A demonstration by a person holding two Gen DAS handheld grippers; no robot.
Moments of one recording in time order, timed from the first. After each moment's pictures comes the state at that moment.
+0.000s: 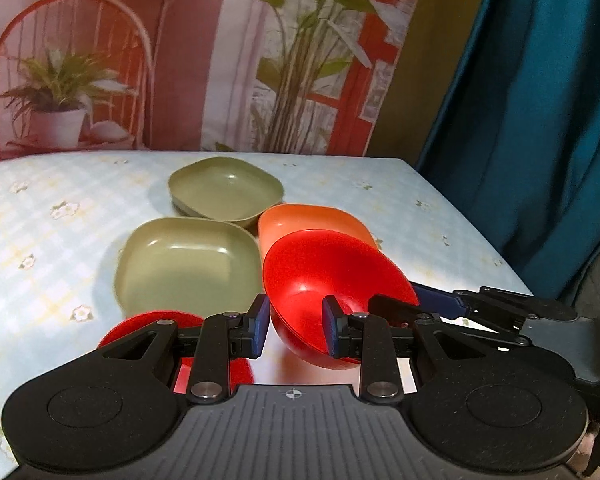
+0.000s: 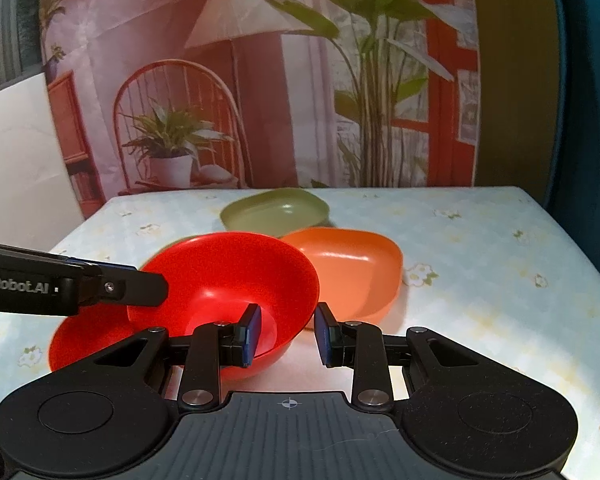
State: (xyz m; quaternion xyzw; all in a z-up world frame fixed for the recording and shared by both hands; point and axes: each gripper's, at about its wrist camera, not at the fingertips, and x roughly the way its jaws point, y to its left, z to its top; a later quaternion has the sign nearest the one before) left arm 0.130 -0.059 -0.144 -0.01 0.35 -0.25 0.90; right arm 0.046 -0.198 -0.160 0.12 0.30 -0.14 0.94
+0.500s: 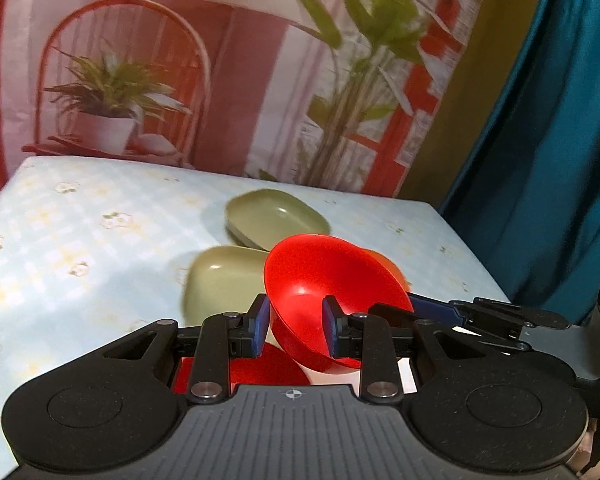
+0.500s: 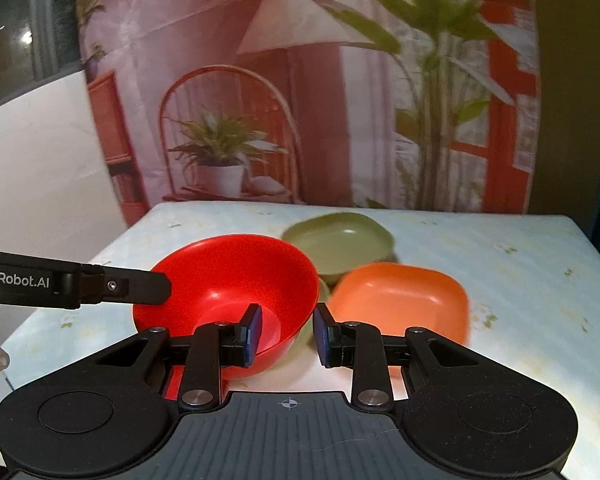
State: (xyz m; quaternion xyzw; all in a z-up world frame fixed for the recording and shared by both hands) left arm 0.138 -0.001 -0.117 -0.06 0.33 -0.21 0.92; right arm 0.096 -0.174 -0.126 0.12 0.30 -0.07 0.94
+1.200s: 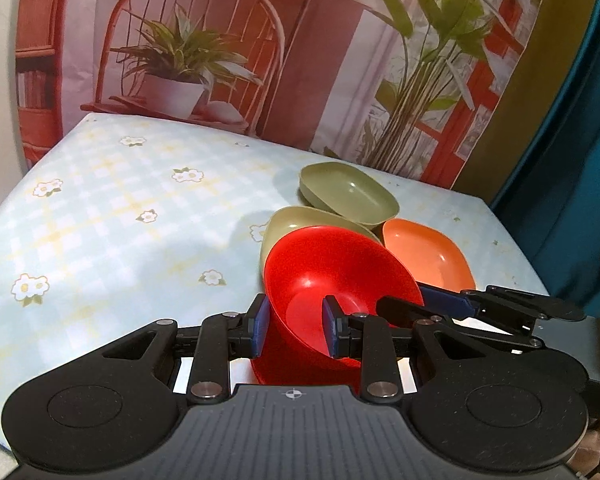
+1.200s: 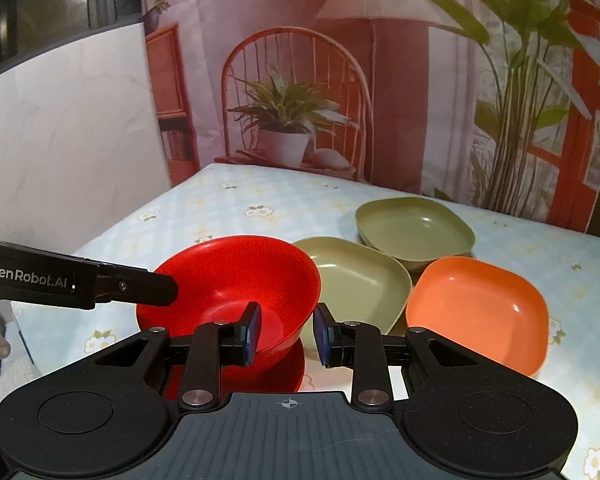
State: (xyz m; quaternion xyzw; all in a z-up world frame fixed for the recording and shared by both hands) left arm 0.128 0.037 -0.147 -0.07 0.36 -0.14 0.92; right arm 0.127 -0.124 -0.151 0.07 0.33 0.00 0.94
